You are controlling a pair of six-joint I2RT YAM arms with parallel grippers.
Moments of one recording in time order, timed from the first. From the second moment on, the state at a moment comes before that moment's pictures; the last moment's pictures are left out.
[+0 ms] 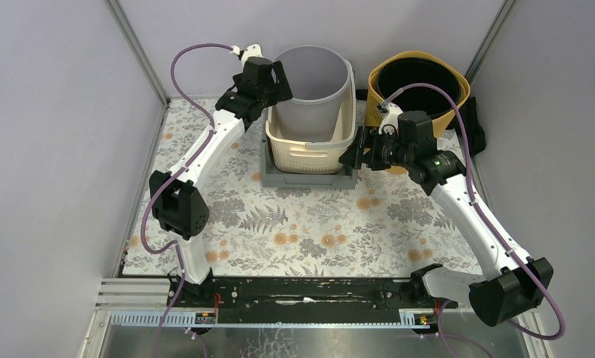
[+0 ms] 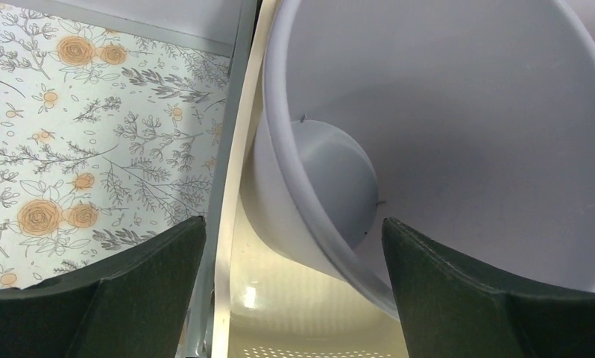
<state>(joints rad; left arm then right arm) -0.39 1.87 1.87 -0.48 -0.28 -0.51 0.37 1.20 1.19 -0.57 -0.38 0.42</state>
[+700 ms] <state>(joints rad) -0.38 1.87 1.88 -0.50 -0.28 -0.52 0.37 1.17 1.14 -0.56 -0.38 0.42</state>
